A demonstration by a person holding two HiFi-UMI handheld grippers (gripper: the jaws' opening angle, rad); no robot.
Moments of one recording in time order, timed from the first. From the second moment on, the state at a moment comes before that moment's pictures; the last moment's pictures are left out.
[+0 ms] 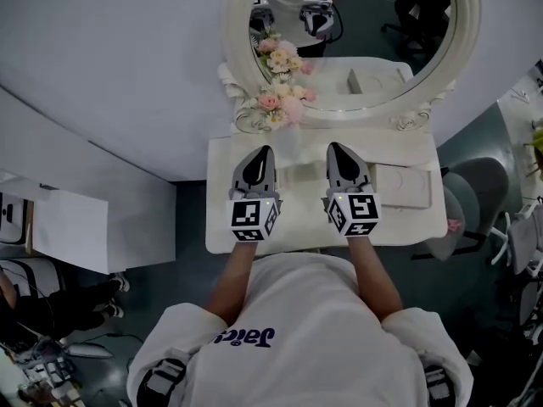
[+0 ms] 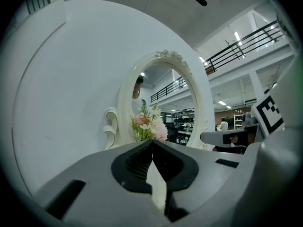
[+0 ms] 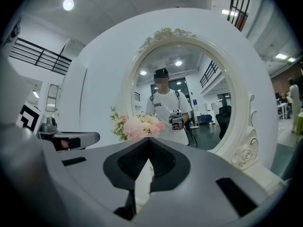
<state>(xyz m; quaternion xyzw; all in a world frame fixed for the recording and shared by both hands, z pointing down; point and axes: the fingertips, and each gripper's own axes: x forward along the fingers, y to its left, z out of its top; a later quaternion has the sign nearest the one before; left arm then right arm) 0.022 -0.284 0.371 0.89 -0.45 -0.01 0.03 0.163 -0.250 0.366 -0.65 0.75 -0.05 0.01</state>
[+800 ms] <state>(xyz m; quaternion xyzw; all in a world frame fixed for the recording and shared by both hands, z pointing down) 0.028 -0.283 0.367 0.90 -0.44 -0.02 0.04 0.157 -0.255 0.364 -0.66 0.75 -0.05 0.00</state>
